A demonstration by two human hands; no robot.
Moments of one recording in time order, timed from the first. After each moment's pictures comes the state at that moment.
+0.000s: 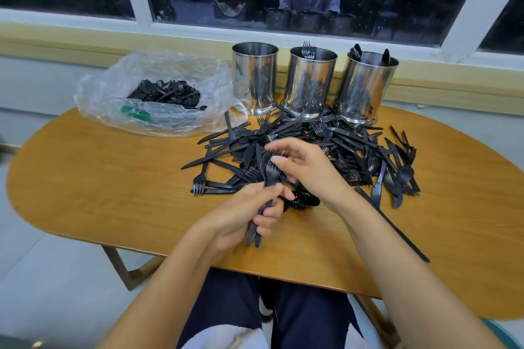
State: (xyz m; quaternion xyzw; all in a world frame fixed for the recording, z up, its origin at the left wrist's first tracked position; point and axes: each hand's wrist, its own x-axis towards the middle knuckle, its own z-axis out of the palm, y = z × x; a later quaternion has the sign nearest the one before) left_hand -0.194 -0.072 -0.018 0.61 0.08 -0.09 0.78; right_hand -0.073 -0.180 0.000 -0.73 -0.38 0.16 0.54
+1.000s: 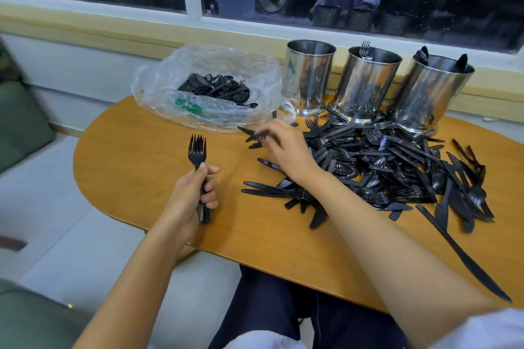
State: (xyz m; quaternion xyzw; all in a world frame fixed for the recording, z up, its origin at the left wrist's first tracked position) left_hand -0.257 0.059 -0.044 0.48 0.32 0.23 0.78; right_hand -0.074 -0.035 -0.022 -0.73 -0.53 -0.01 0.43
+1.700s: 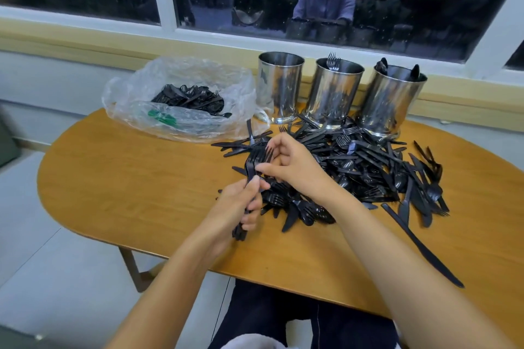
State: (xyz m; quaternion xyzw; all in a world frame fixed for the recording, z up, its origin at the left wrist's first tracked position) left_hand -0.212 -0.020 -0.028 0.60 0.19 0.10 0.77; right_hand -0.079 -0.107 0.001 -0.72 -0.42 0.18 0.52
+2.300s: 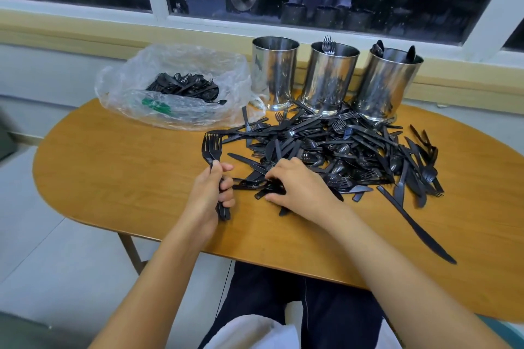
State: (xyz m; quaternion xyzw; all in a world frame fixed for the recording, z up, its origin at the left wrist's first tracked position) left_hand -0.219 -0.005 -0.042 0.49 0.28 0.20 0.80; right_hand -0.092 -0.140 -0.042 -0.85 -0.51 0.01 0.14
